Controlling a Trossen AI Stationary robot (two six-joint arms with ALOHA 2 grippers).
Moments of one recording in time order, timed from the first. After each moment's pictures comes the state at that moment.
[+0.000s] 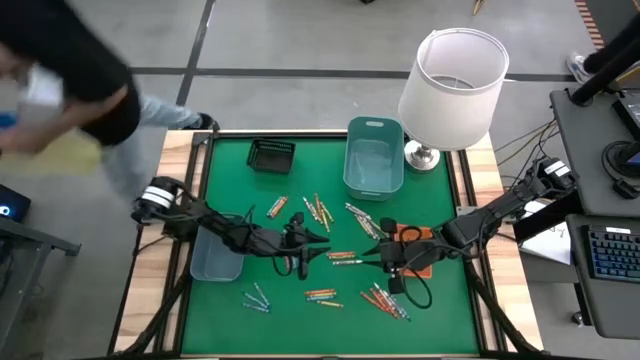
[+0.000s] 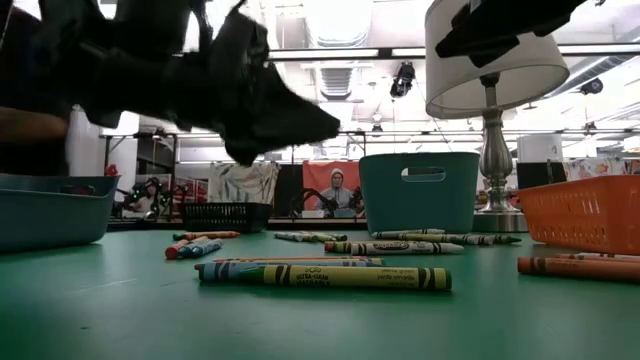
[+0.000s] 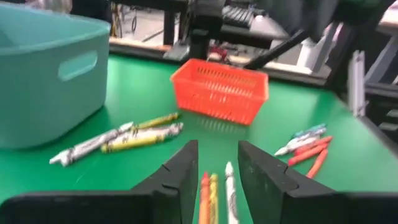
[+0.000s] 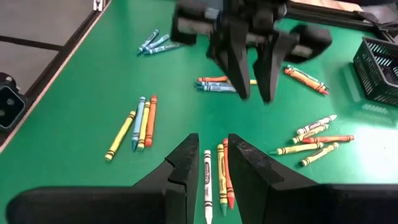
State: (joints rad) left arm -0.27 1.83 0.62 1.02 -0.36 -0.22; right arm 0.48 1.29 0.77 -0.04 0.37 0.13
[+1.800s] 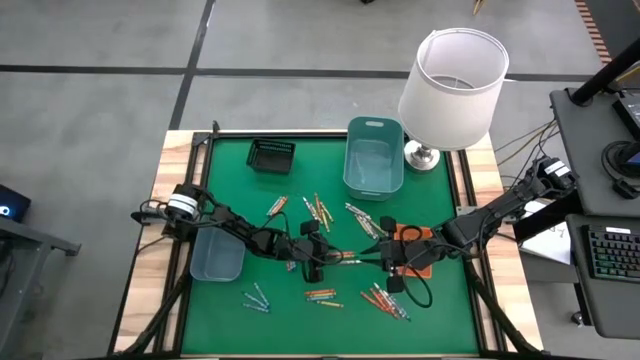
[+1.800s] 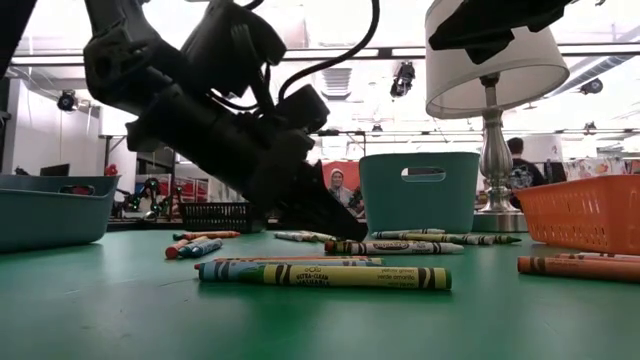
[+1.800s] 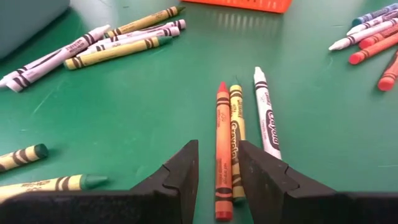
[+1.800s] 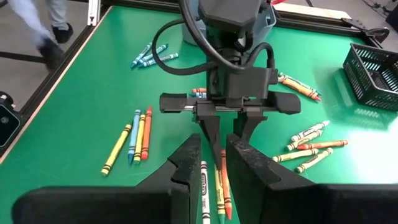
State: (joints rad) left arm -0.24 2.01 0.86 0.60 -0.30 -0.21; right arm 0.48 1.29 0.77 -0.01 0.40 0.14
